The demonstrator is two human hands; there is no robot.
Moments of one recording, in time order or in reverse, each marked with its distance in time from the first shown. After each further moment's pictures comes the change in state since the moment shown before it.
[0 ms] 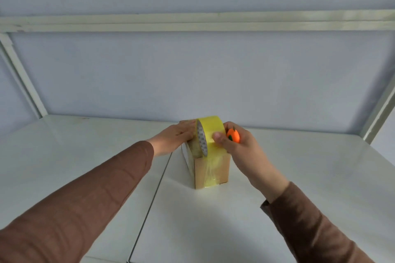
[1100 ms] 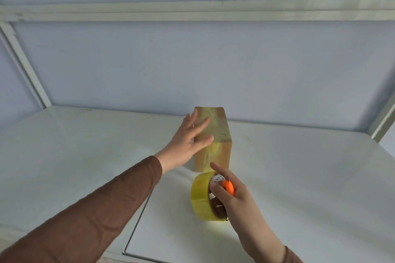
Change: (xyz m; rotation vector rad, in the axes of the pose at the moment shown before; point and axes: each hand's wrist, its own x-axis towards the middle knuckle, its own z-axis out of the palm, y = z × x) left_hand -0.024 0.044 0.046 -0.034 0.167 -0.078; right_hand -0.081 0.052 0.032 0.224 0.043 0.342
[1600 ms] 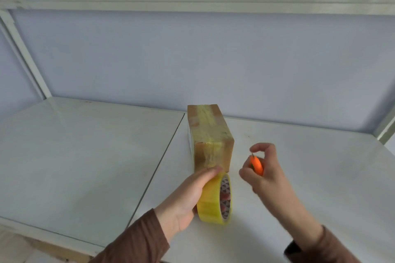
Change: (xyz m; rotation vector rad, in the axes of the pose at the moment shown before) left_hand -0.080 0.050 0.071 -0.997 -0.026 -0.637; right_hand 0.022 -0.031 -0.067 -0.365 0.053 -0.262
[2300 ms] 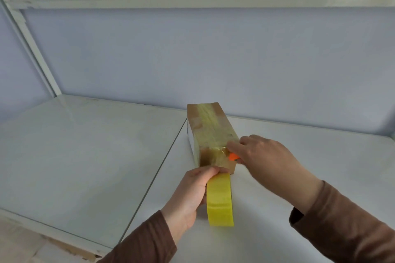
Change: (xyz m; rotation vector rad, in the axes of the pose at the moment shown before) left_hand 0.017 -0.008 0.001 0.030 0.187 0.134; right_hand 0.060 -0.008 -0.015 -1.255 -0.274 -0.606
